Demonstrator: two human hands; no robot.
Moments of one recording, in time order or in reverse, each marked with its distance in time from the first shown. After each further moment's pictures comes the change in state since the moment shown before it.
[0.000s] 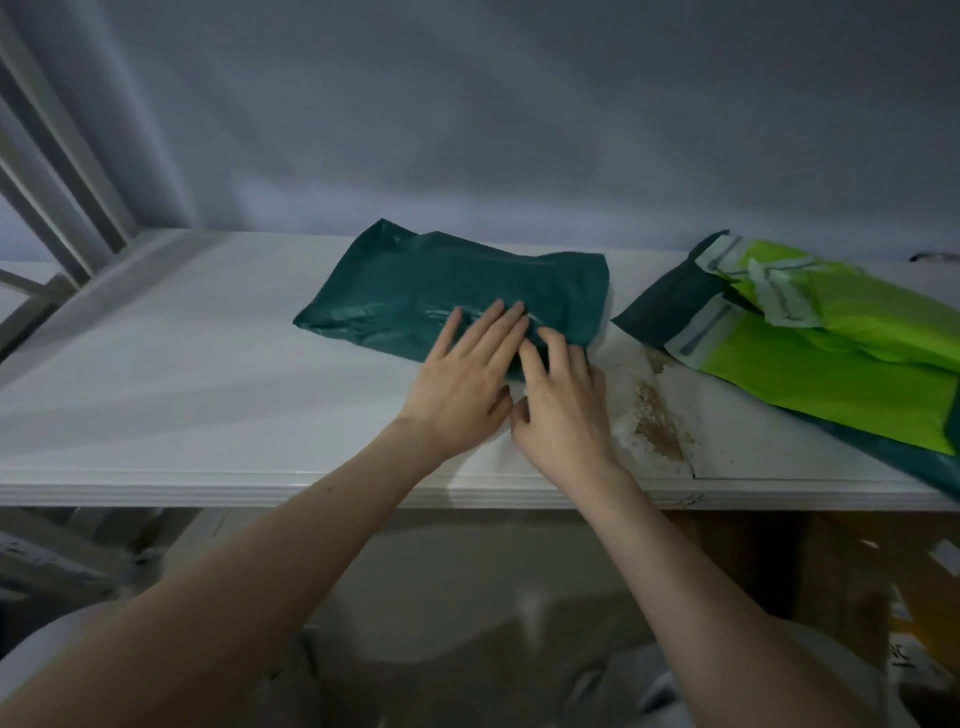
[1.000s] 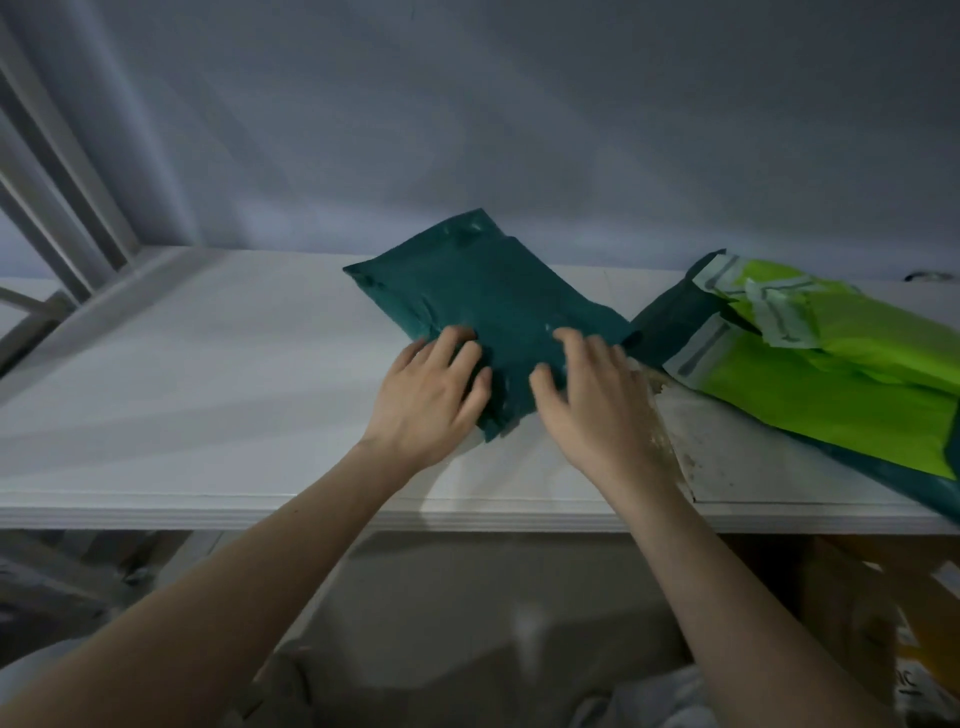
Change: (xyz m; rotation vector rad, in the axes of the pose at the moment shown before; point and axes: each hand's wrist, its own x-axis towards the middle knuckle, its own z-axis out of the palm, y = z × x) left_hand -0.005 -0.018 -0.008 -0.155 0.119 -0.175; right_hand 0.018 0.017 -0.029 0.093 0.047 0.106
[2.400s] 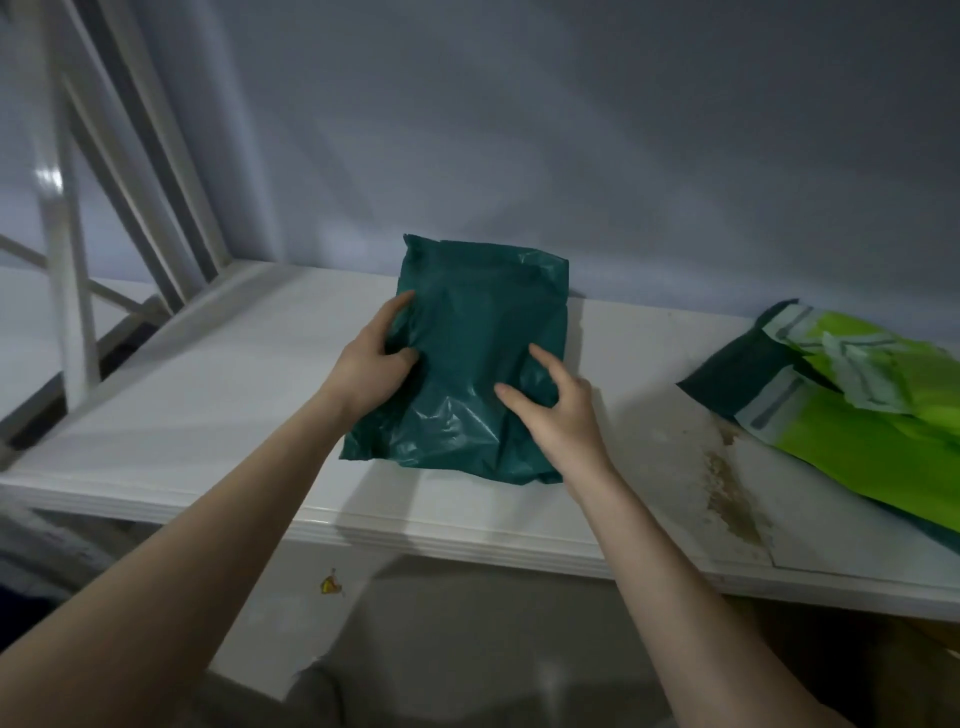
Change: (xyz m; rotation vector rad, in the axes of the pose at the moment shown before) left_hand 0.004 -0.105 -0.063 -0.802 -0.133 -0.719; right_hand 0.030 -0.071 0.052 1.002 -0.250 0.282
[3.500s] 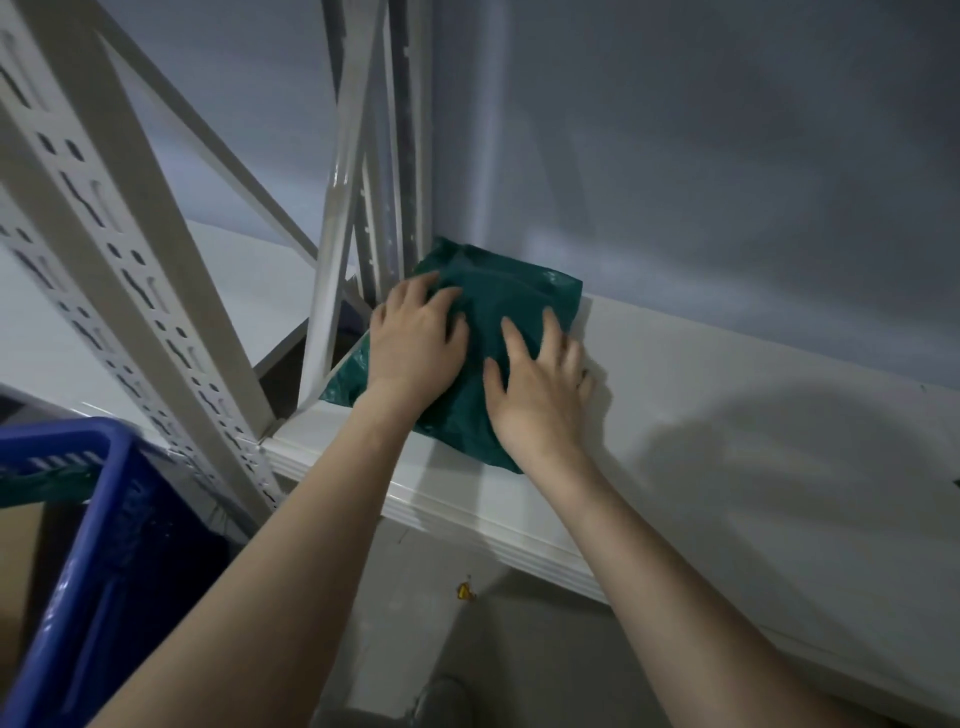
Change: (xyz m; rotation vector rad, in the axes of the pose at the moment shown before) left_hand 0.014 -0.086 -0.162 0.686 0.464 0.130; right_hand 0.004 -0.075 0.244 -0.912 -0.042 -0.359
